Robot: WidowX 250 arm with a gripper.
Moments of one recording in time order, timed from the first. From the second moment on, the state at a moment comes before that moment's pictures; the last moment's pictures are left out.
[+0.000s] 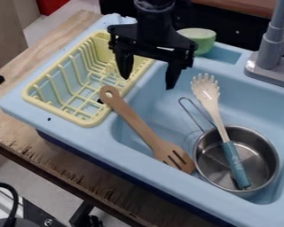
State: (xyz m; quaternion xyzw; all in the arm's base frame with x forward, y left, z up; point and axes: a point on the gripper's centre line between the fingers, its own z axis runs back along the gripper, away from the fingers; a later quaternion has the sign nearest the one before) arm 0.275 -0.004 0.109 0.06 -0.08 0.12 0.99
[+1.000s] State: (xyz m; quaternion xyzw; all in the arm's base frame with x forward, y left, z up) arm 0.321 0.001 0.133 -0.01 -0.09 0.41 0.91
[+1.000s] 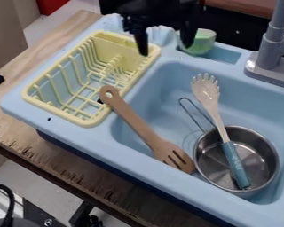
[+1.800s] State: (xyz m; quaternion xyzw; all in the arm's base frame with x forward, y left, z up) arm 0.388 0.015 0.129 -0.01 -0.07 0.61 0.79
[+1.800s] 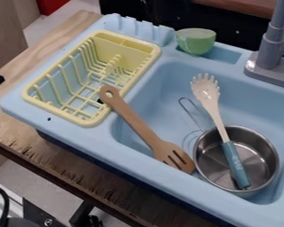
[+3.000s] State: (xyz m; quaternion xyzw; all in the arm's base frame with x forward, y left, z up) arm 0.388 0.000 0.102 0.02 -0.10 0.67 0.74
